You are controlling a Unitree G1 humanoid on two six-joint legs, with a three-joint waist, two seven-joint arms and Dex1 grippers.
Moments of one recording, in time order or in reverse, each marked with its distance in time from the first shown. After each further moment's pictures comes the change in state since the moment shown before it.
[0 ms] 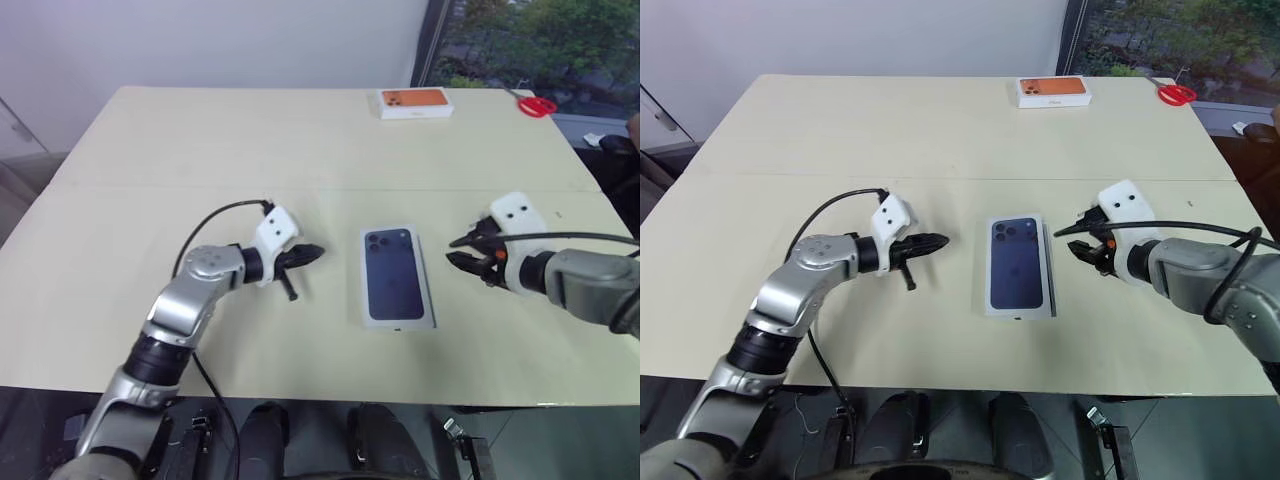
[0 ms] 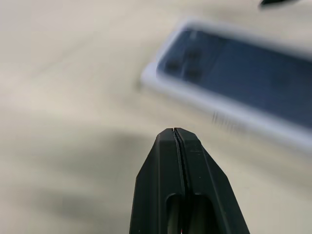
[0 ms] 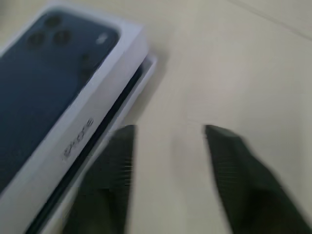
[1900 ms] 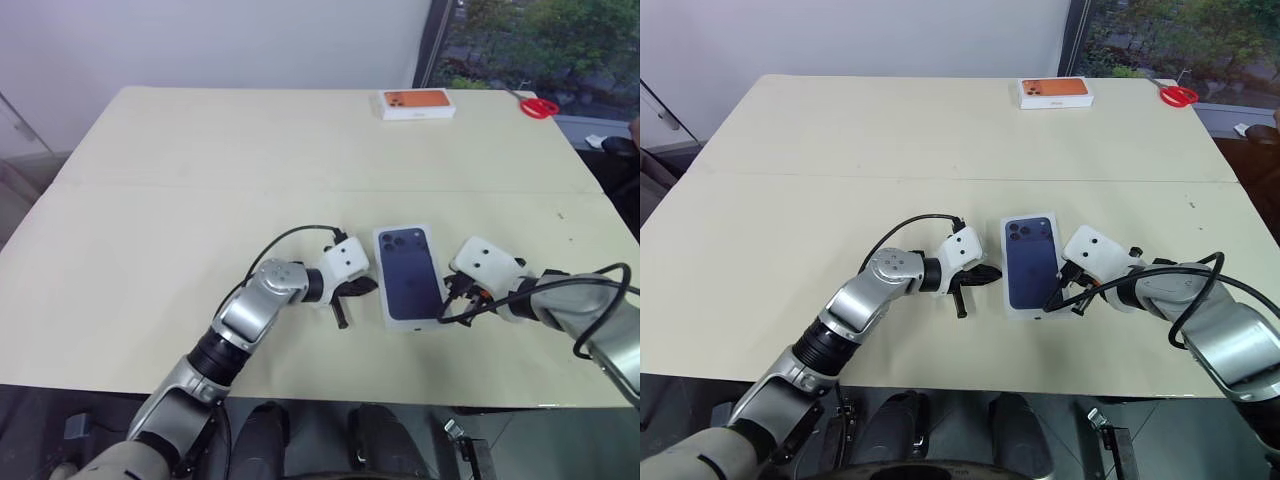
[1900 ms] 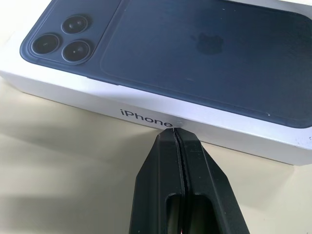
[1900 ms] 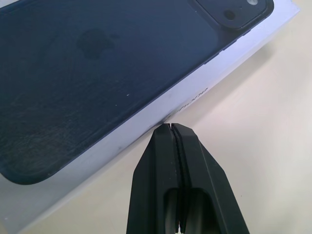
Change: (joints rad) left arm -0.101 -0.279 -0.231 0.138 0.146 0.007 0.020; right arm 0.123 0.093 0.050 -0.135 -0.672 -0.077 0.519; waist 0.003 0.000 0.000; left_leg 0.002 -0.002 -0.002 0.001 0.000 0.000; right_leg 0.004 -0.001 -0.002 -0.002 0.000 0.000
